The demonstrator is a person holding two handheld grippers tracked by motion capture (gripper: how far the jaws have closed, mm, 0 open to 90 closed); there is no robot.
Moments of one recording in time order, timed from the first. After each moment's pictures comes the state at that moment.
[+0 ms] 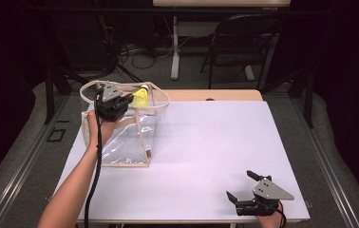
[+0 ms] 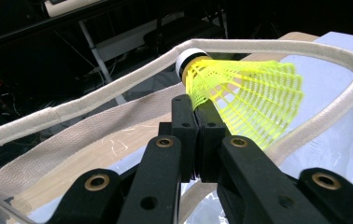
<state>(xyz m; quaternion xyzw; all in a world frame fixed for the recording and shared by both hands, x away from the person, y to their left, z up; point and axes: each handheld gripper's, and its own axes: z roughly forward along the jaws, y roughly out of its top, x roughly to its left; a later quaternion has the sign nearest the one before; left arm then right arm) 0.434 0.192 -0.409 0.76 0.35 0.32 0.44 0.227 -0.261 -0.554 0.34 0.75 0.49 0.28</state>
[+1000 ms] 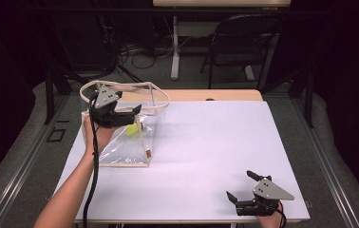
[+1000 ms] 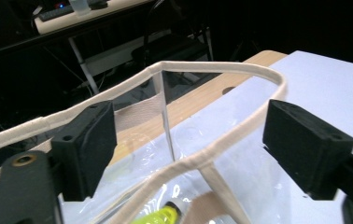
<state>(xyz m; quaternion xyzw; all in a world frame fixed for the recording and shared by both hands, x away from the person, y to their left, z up) 0.398 0.192 -0.396 0.75 0.33 0.31 0.48 0.227 -0.261 -0.554 0.34 0.75 0.49 0.27</state>
